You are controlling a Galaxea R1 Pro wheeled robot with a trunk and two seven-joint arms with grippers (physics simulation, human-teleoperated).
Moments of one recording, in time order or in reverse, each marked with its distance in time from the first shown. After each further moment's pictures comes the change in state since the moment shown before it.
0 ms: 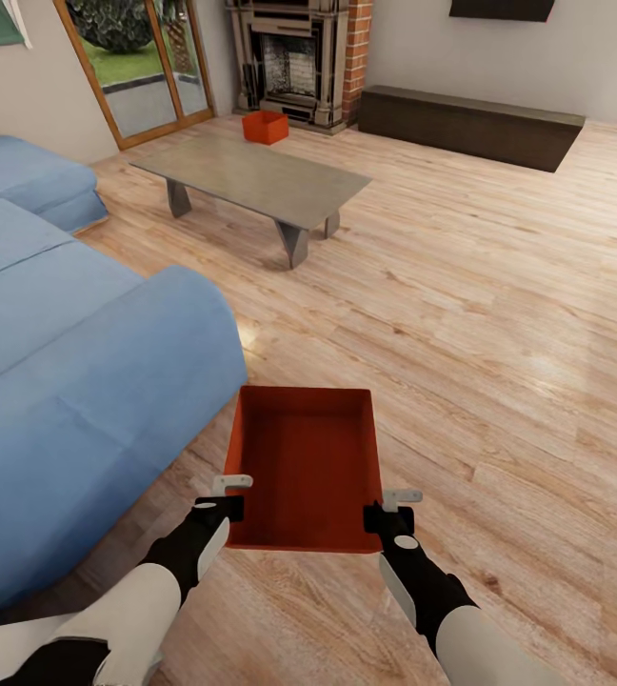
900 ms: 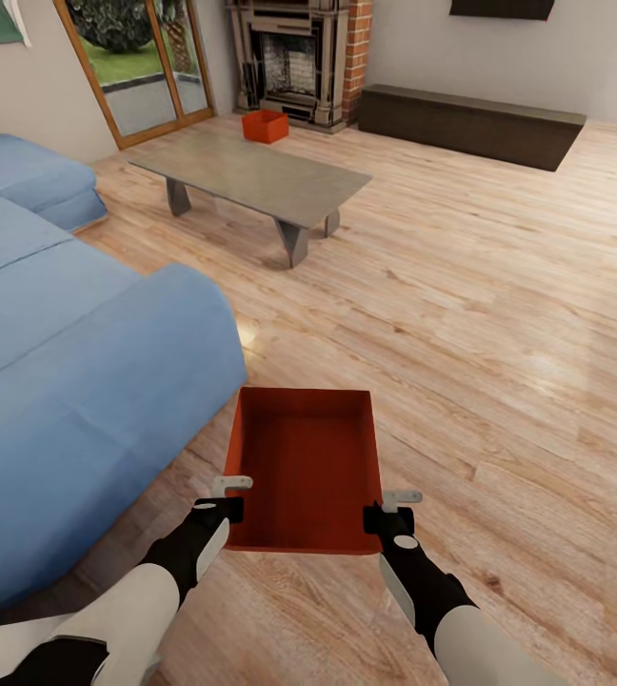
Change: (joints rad) left arm 0.000 0.011 -0.056 0.004 0.064 0.004 0.014; right arm 0.000 0.009 -0.037 0.001 0.037 0.010 0.006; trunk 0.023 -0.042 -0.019
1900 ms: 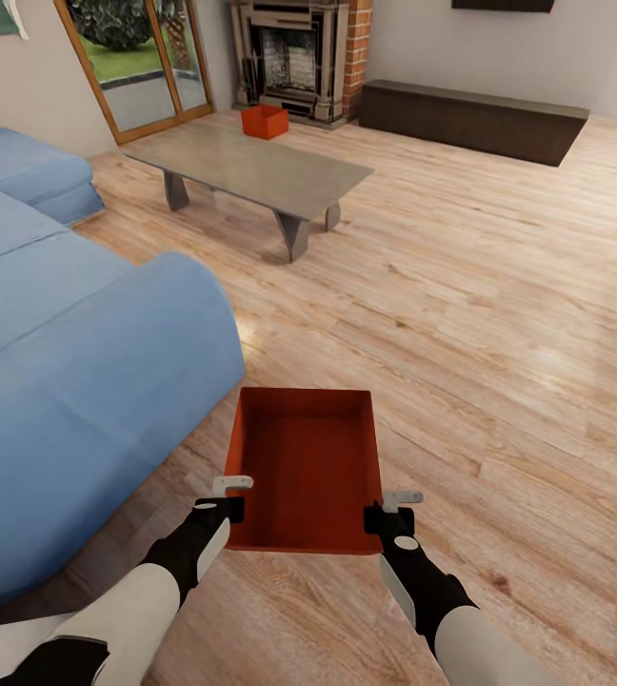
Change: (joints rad) left arm 0.000 -0.002 0.000 -0.001 -0.005 -0.002 0.002; right arm 0.000 -0.002 0.000 0.007 -0.002 -0.011 0.002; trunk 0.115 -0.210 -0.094
